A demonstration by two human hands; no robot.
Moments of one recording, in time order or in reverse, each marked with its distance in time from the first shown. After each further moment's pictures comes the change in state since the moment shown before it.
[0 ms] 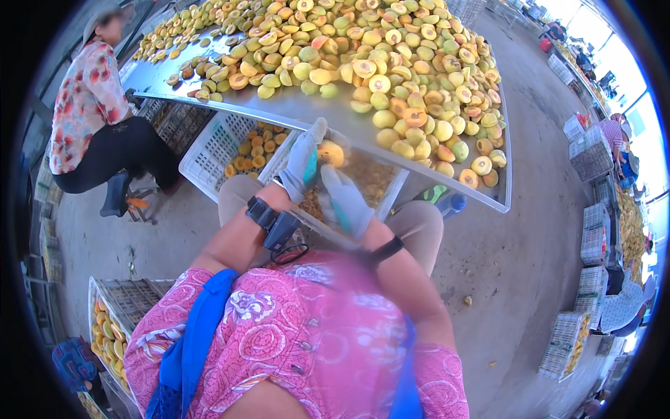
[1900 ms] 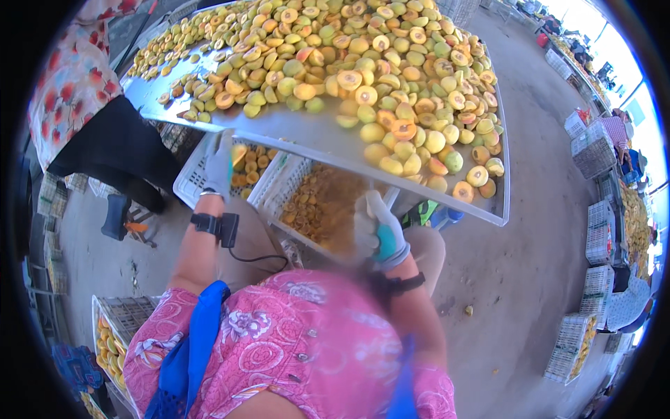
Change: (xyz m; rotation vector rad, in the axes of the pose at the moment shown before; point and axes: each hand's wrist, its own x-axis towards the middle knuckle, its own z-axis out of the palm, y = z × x) left_hand 0.017 0.044 -0.158 1.206 0.645 0.755; right_hand -0.028 -0.008 -0.087 0.488 -0.250 -0.081
